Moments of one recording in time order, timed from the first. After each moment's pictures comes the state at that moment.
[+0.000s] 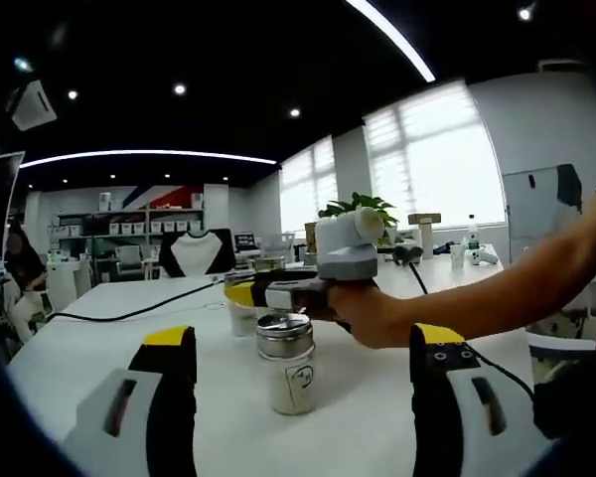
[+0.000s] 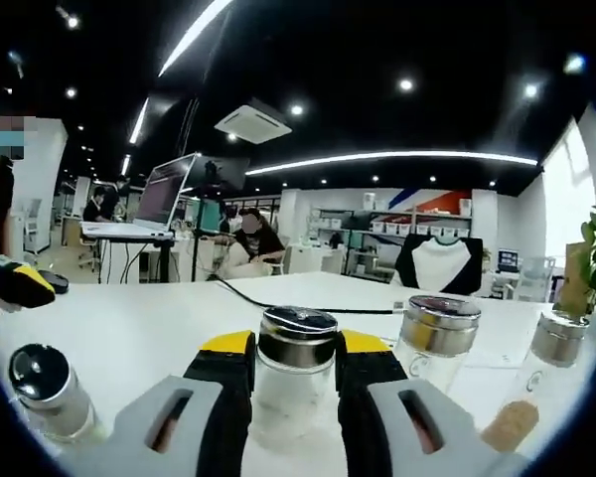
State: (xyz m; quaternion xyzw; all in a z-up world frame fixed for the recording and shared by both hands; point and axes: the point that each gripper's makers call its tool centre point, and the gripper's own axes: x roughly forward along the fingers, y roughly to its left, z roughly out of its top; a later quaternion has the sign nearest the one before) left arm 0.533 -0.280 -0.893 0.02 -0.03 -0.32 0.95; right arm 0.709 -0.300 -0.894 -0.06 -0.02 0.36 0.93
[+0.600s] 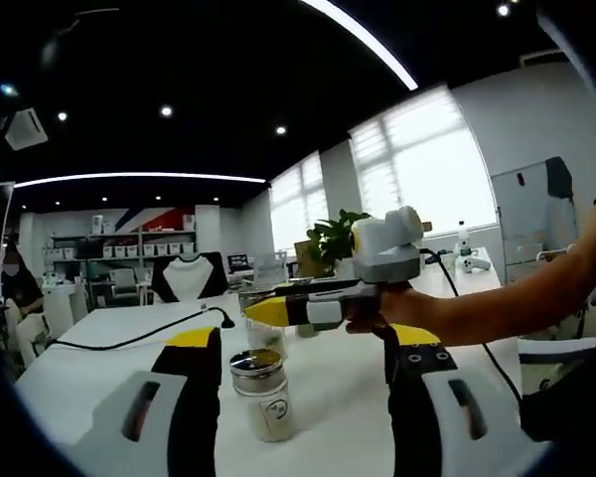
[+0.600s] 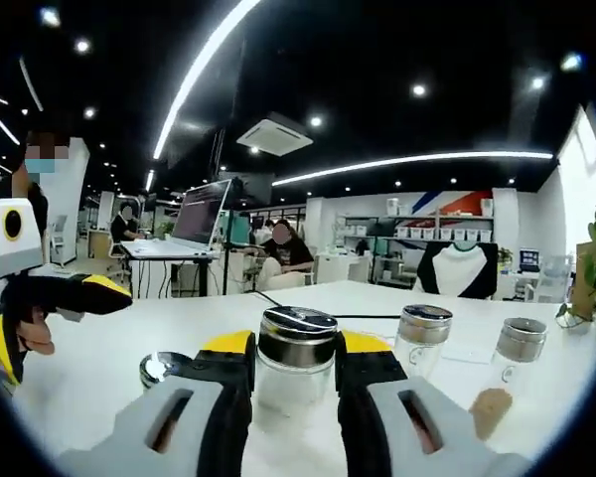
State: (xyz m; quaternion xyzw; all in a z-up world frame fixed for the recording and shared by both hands) left arm 0.516 -0.306 -0.862 0.04 -0.08 -0.34 0.94; right arm 0.631 -0.327 -0.867 -0.04 -0.03 0.42 0.91
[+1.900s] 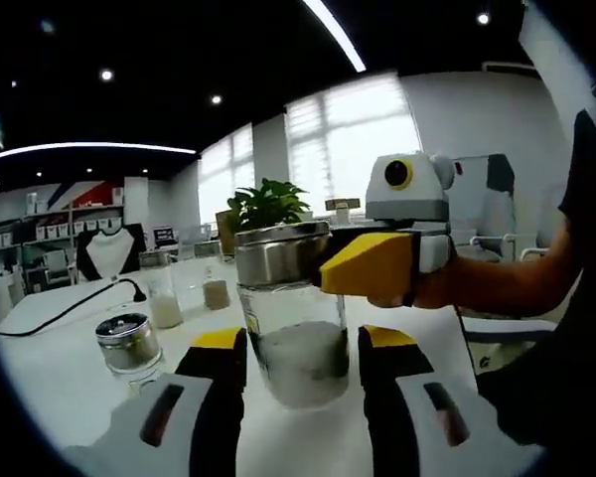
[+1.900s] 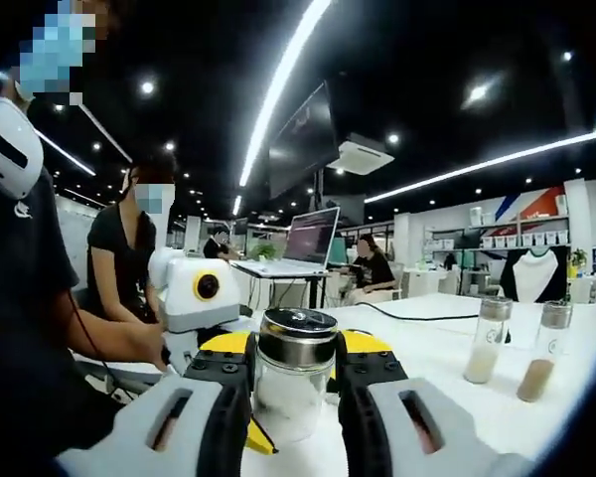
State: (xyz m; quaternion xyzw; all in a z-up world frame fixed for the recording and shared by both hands) left arm 0.488 -0.379 -0.915 0.04 0.00 -0.50 0.87; right arm 0.473 -0.346 -0.868 -0.01 -0.06 0.61 0.79
